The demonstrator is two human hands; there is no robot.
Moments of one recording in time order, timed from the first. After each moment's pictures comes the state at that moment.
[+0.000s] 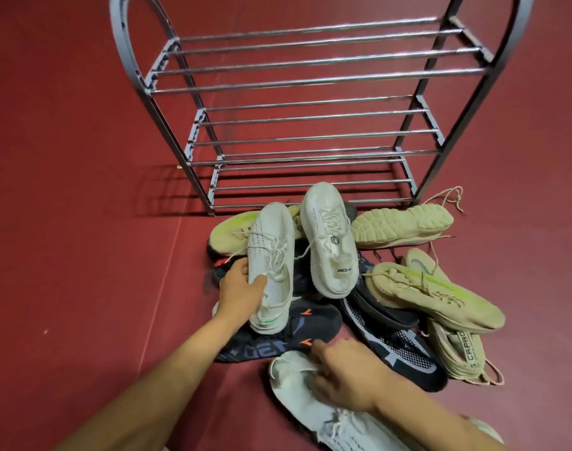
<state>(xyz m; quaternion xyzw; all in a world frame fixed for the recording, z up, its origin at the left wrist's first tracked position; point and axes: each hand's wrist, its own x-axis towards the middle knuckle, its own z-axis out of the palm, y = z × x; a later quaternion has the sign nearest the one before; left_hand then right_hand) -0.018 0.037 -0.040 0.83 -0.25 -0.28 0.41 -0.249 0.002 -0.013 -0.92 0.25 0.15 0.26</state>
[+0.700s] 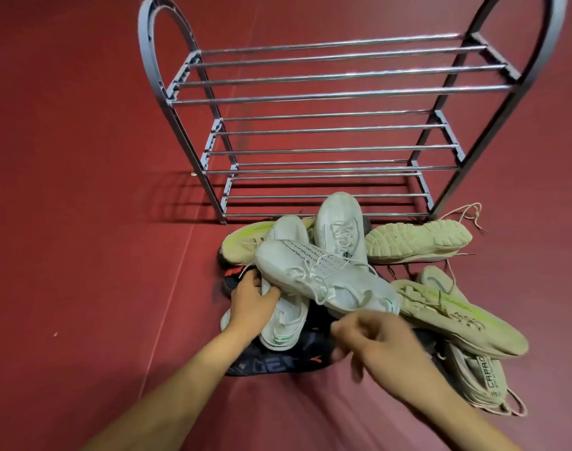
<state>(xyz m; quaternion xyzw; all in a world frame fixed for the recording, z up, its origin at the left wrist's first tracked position) -0.009 0.032 -0.046 0.83 -0.22 -0.28 0.42 -0.233 -0.019 0.059 -0.68 0.45 -0.08 0.57</state>
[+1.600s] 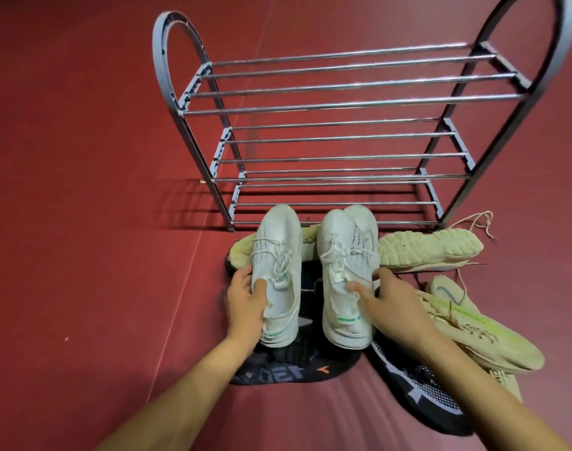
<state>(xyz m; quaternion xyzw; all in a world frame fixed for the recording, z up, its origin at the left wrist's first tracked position) 0.006 0.031 -0.046 0.76 -0.14 -0.22 0.60 -0.200 -0.095 0.013 -0.79 0.49 -0.09 0.35</state>
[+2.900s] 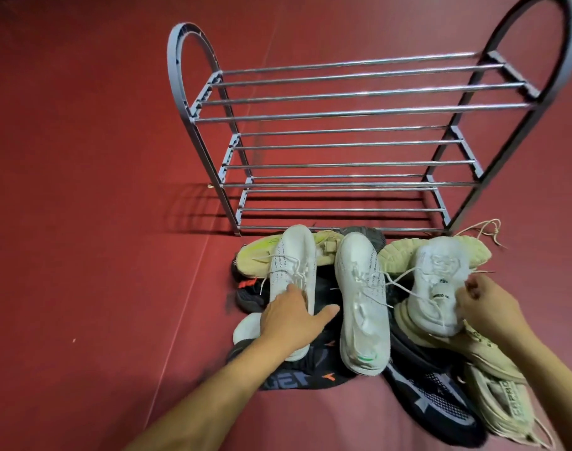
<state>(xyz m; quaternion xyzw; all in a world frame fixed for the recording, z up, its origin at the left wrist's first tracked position) -0.038 0.016 -0.022 0.88 -0.39 -0.23 0.14 -0.297 -0.175 -0.021 -0.71 0.65 -0.09 0.25</state>
